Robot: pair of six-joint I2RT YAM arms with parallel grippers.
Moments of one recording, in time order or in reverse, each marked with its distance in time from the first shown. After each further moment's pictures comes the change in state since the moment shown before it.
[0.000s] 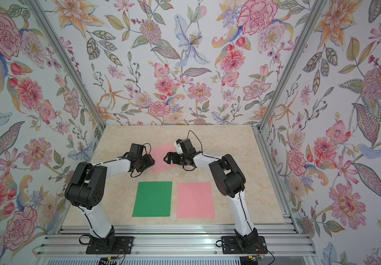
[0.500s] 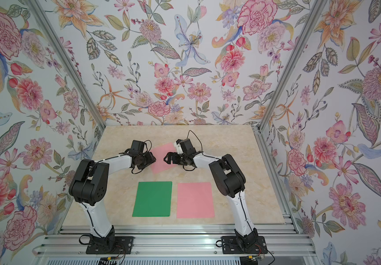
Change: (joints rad) left arm 0.002 0.065 0.089 -0.031 0.054 -0.024; right arm 0.000 -0.001 0.002 -0.008 -0.003 -0.002
